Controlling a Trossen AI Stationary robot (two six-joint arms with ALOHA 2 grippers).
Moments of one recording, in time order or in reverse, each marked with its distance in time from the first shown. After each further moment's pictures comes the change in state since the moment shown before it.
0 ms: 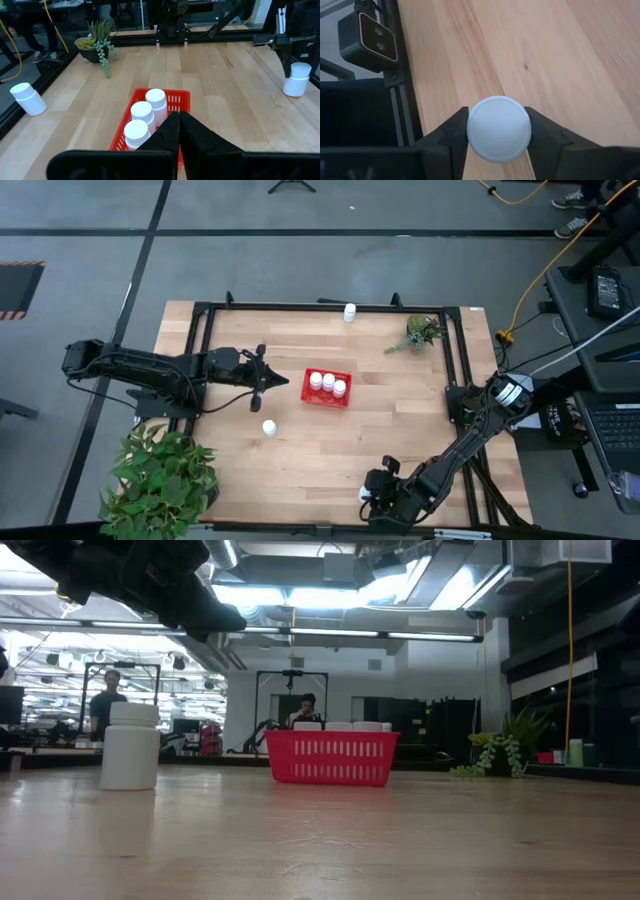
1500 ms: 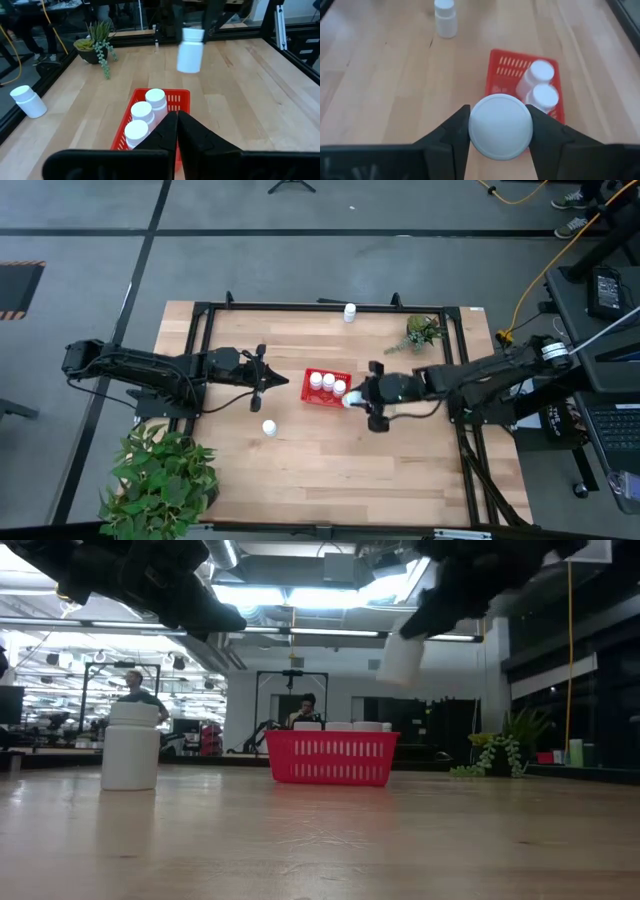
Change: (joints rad) left arm 0.000 0.000 0.000 0.000 -0.003 0.027; right arm -0.668 -0.575 -0.372 0.224 -0.222 -1.077
